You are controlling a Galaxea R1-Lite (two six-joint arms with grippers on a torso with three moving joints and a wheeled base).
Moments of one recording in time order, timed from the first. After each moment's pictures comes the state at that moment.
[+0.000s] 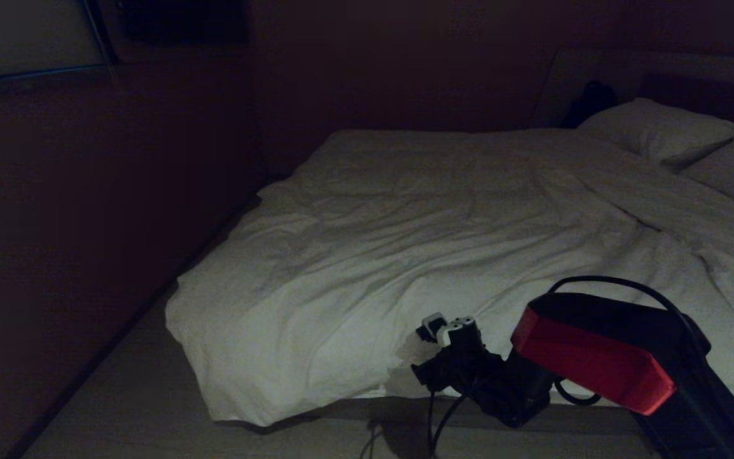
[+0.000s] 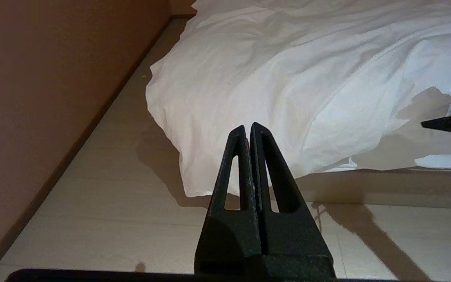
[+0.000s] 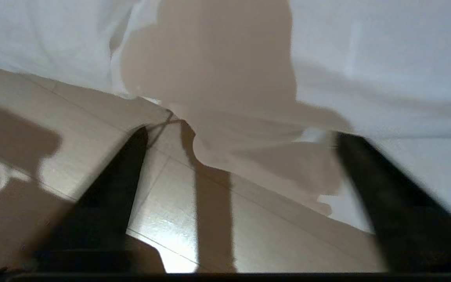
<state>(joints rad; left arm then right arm) 0.00 0.00 0.00 0.00 0.00 0.02 0.51 2.60 -1.14 -0.84 -0.17 -0.10</state>
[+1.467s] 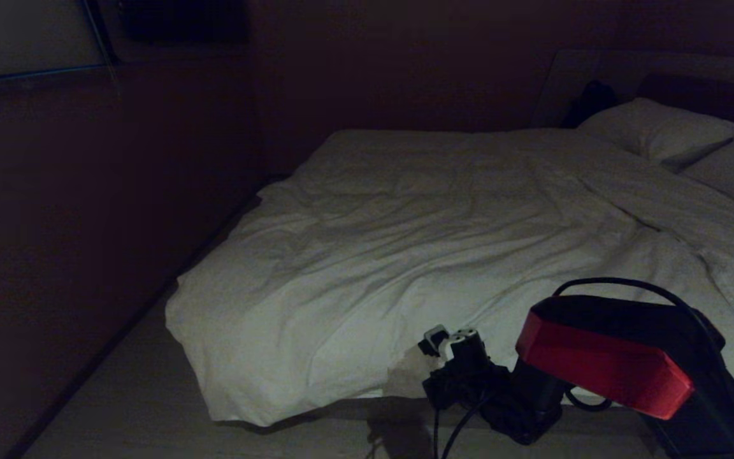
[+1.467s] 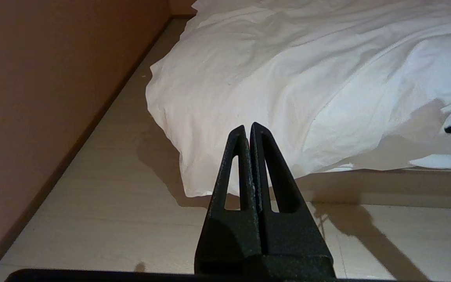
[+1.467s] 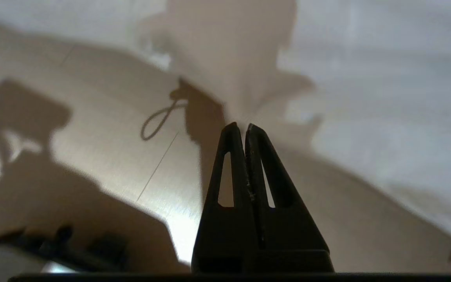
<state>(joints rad) 0.00 0.00 0.00 0.00 0.00 0.02 0.54 2.55 -1.00 -0.85 -0.17 -0.07</state>
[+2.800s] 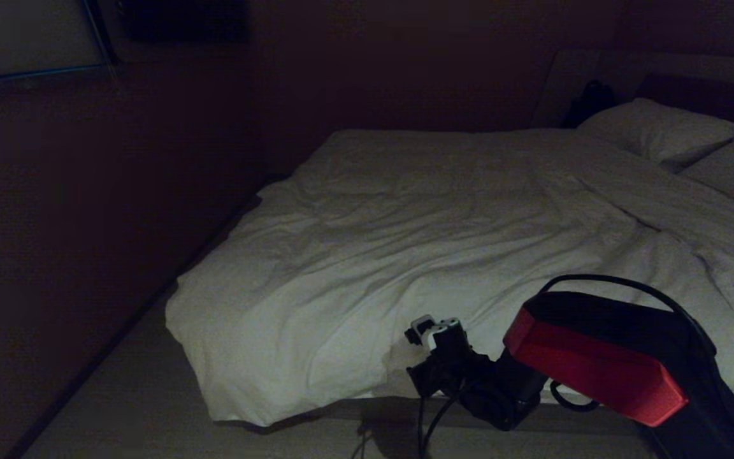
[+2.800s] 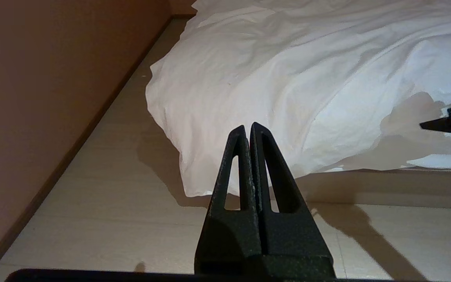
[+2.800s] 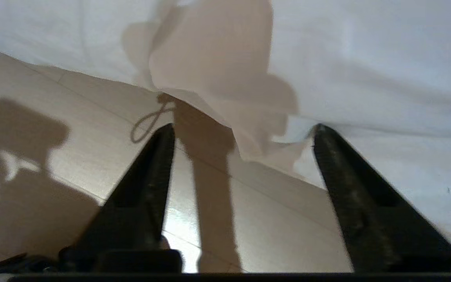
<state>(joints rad) 0.00 0.00 0.00 0.00 0.00 0.02 0.57 2.57 -1.15 -0.75 -0.25 -0.06</state>
